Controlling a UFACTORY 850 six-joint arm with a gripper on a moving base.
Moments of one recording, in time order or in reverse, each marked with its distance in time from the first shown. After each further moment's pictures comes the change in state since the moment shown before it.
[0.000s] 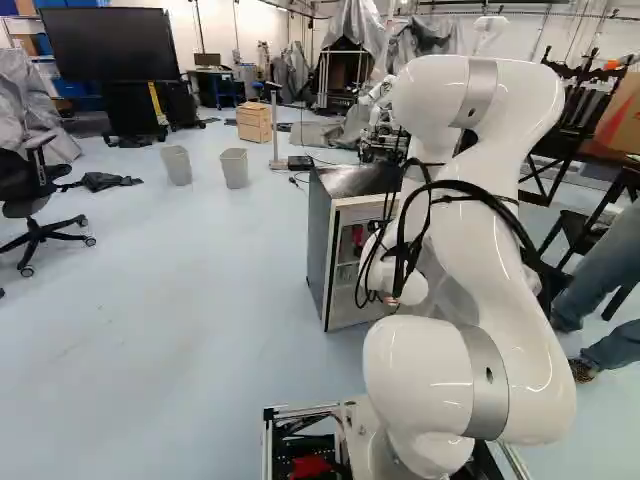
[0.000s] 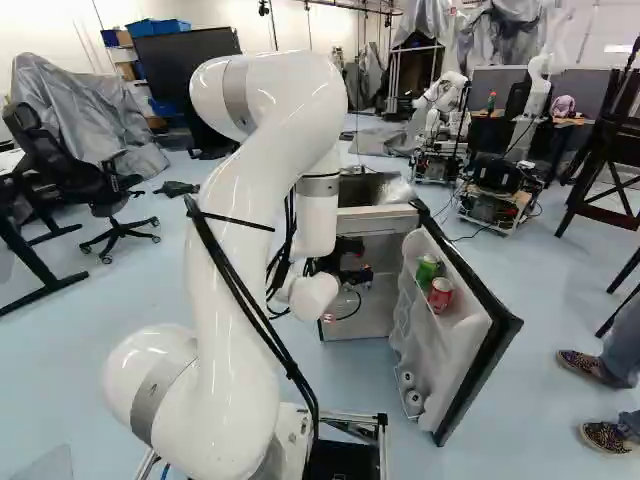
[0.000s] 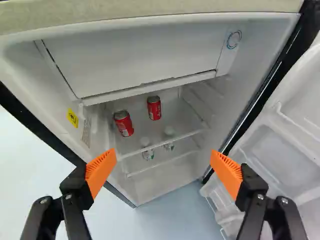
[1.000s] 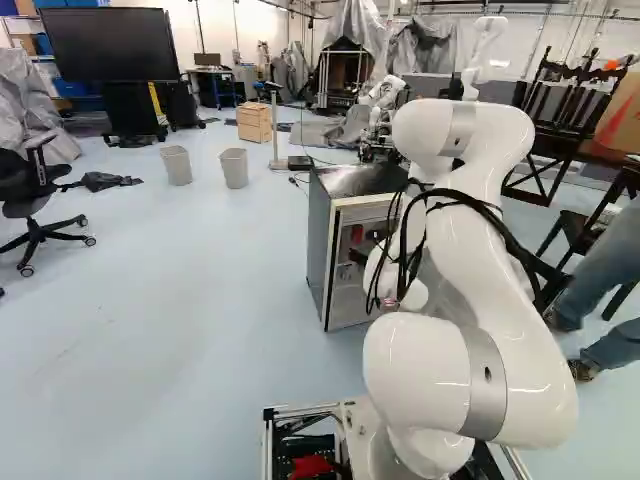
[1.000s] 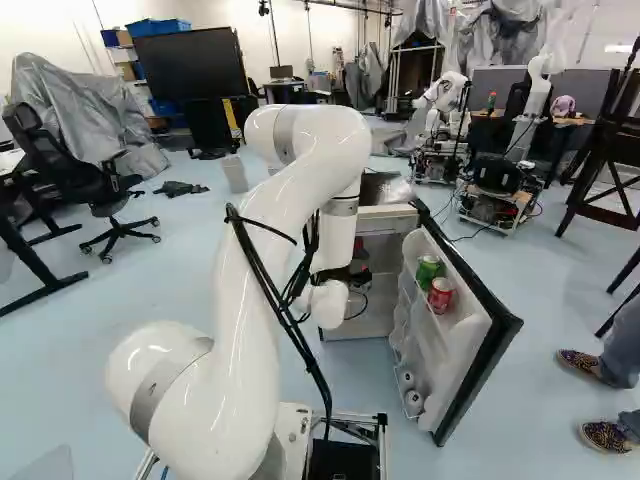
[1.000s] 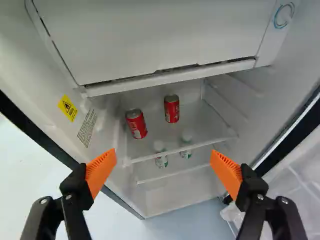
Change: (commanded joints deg) arm -3.5 -12.9 -10.9 -12.9 5.1 0.0
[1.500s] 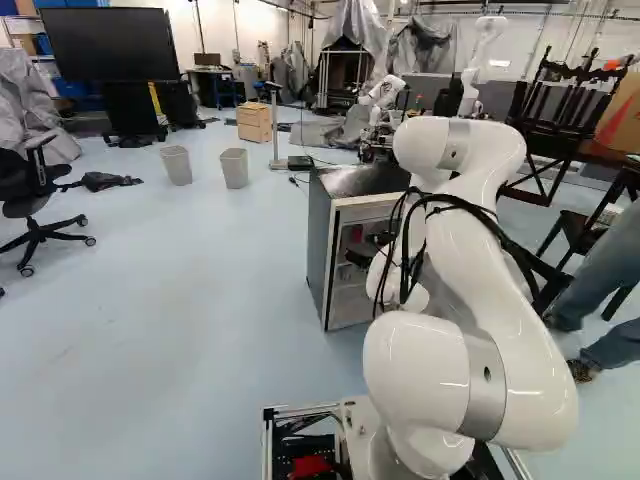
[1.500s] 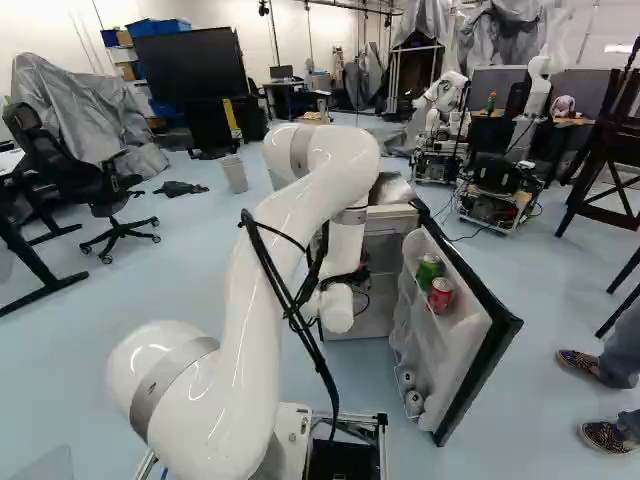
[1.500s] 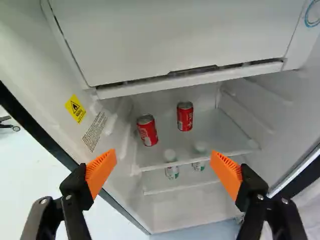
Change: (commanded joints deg) arm -1.7 -5.3 -5.6 -8.2 4.1 0.0
